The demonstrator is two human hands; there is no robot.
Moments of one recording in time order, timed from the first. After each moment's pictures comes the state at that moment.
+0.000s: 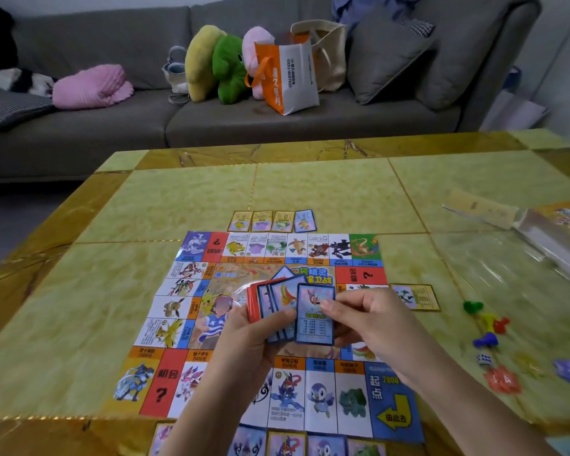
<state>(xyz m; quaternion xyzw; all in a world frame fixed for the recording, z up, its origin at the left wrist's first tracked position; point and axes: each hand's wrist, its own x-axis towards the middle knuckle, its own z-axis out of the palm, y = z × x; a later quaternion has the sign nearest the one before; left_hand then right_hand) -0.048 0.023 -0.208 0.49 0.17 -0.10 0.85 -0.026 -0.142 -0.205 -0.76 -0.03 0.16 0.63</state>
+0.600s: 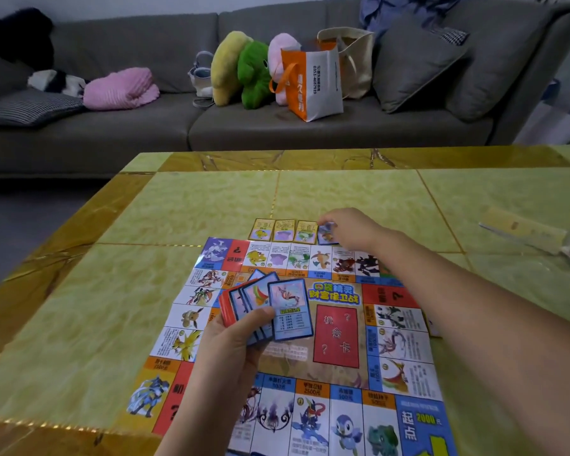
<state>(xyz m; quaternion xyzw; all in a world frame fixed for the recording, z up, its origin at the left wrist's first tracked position) -0.034 0.057 -0.207 0.46 0.25 0.02 0.85 0.185 -0.100 -0.226 -0.95 -0.20 0.11 0.21</state>
